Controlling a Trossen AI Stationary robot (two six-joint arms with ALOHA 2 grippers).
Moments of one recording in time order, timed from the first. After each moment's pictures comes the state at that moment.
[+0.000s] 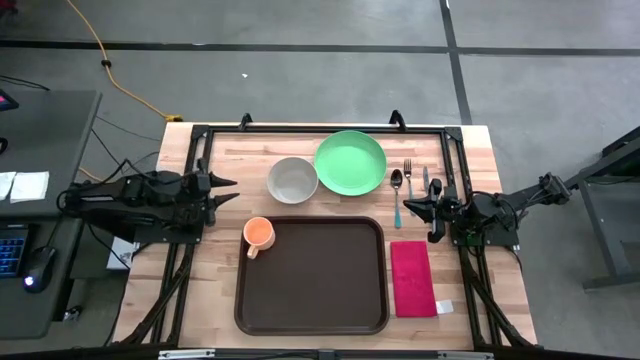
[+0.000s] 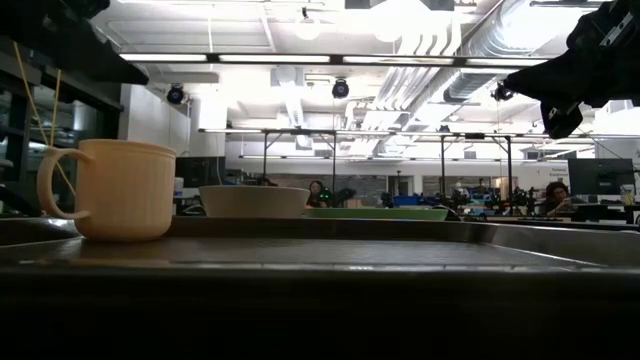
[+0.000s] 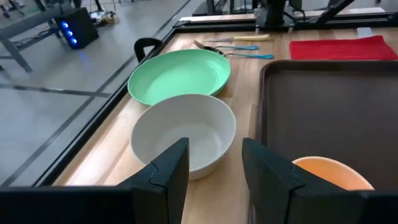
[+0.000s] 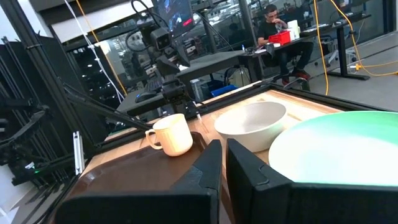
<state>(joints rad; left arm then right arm) -0.05 0.19 0.46 -0.62 -0.35 0.02 0.34 0.05 0.01 0.09 0.52 0.31</state>
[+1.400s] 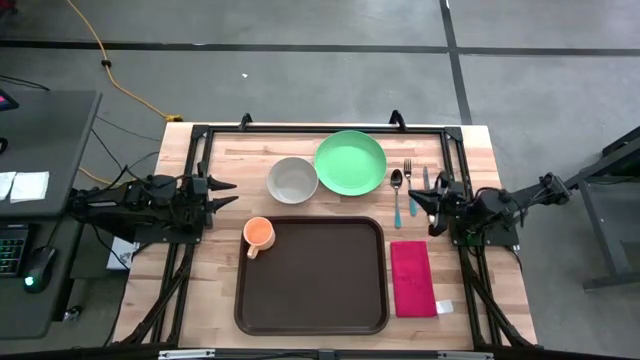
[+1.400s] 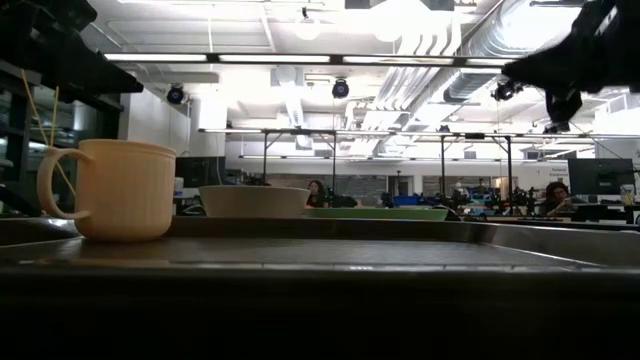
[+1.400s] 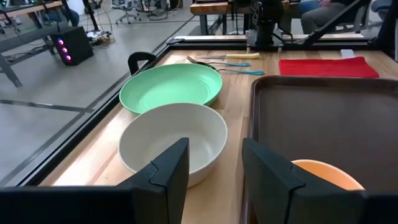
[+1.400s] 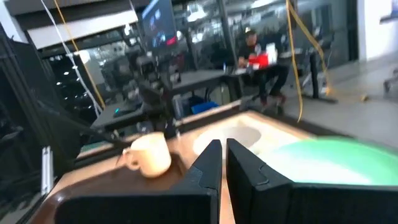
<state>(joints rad) -0.05 0.01 0.34 -0.58 -0.32 0.02 0.34 0.05 0.07 0.10 0.62 0.19</state>
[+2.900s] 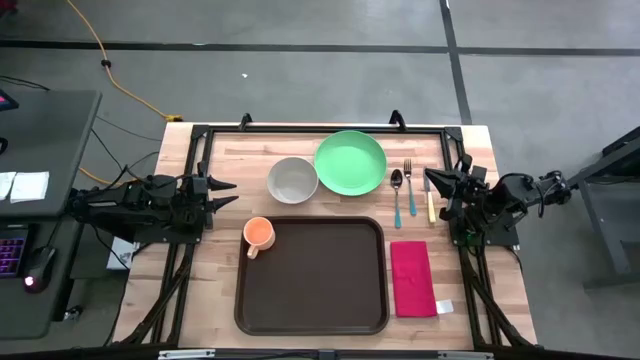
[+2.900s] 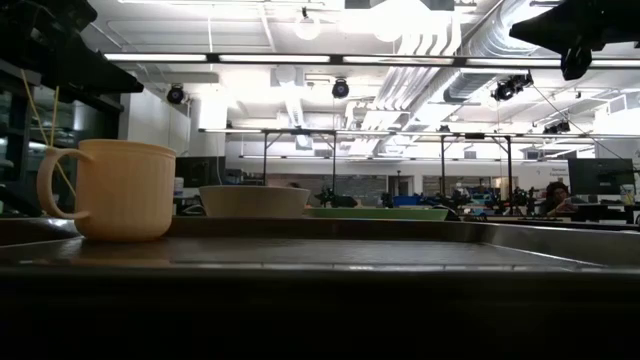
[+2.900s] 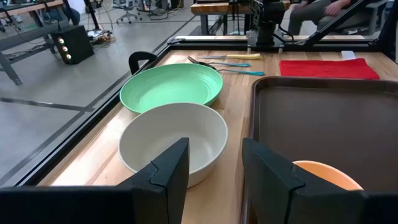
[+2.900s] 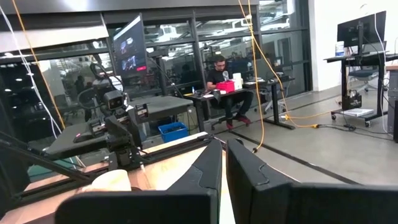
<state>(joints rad) -0.05 0.01 0.34 -0.58 -0.33 0.01 0.34 0.05 0.29 -0.04 0.76 0.05</state>
